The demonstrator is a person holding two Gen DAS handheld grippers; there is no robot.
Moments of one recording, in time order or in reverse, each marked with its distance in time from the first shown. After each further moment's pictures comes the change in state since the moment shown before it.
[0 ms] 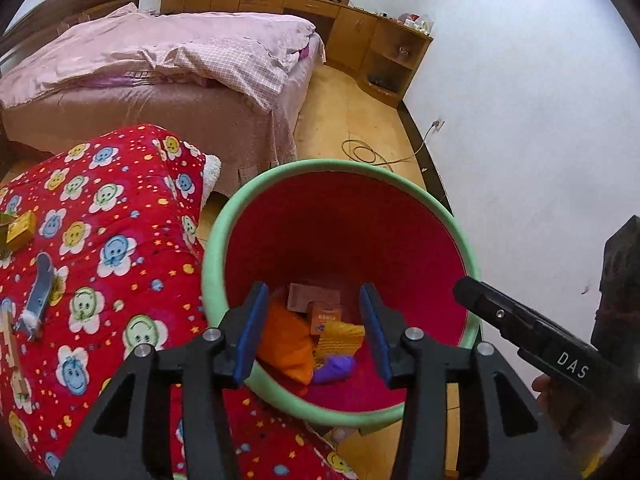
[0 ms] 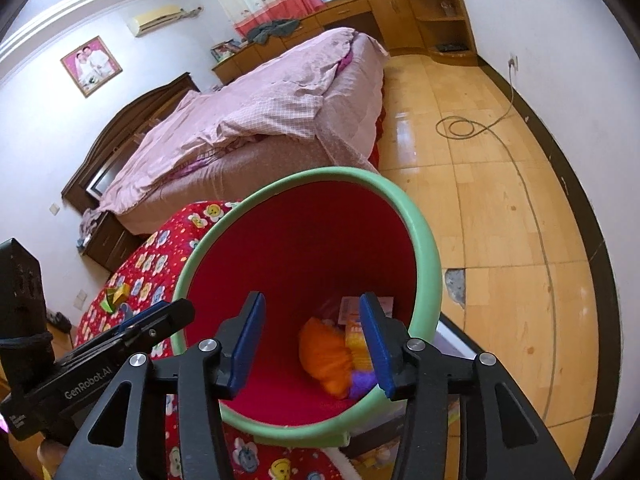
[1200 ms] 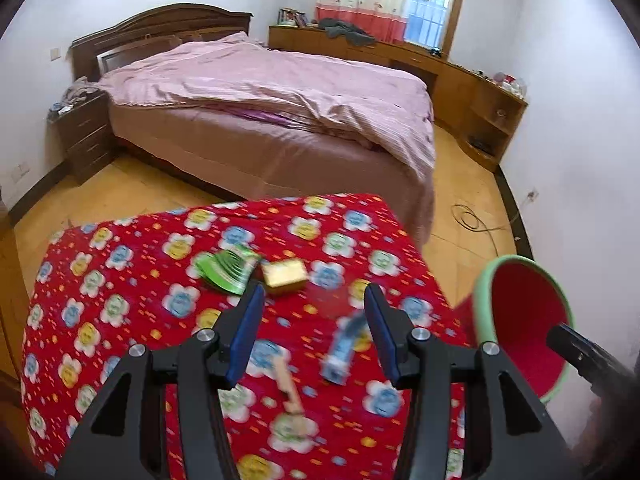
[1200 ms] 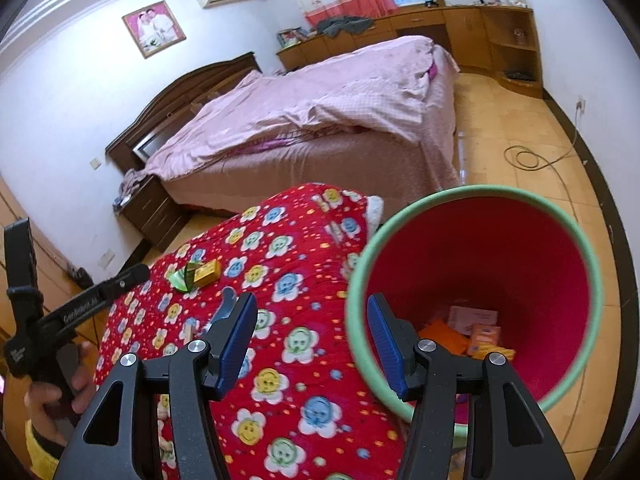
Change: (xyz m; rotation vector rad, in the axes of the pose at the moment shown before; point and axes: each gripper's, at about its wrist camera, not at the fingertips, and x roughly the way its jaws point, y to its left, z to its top) left arm -0.129 0.201 0.016 -0.156 -0.181 0.320; right arm 0.028 0.161 -0.012 -0.187 0.013 0.118
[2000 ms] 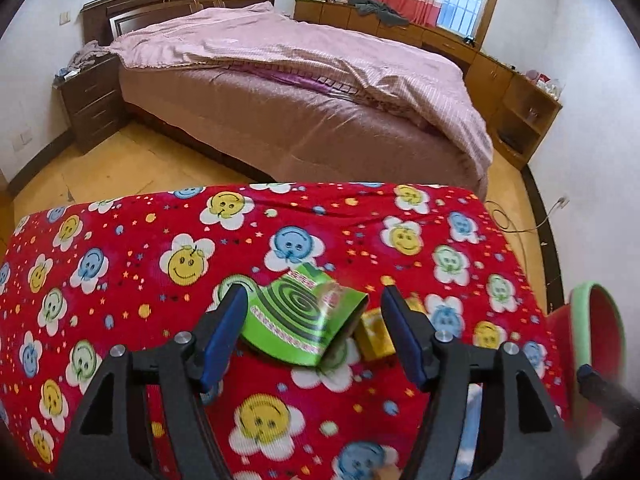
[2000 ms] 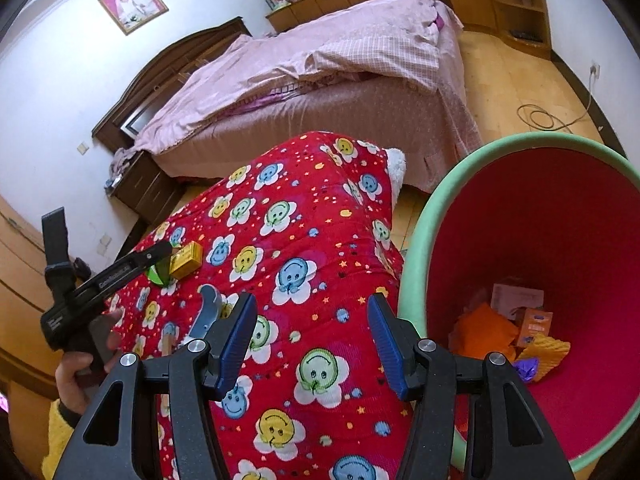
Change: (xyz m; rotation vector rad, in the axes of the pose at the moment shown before) left arm 0.123 0.071 0.012 -0.072 0.087 0.040; right arm 0.094 0.005 0.000 0.048 0.145 0.005
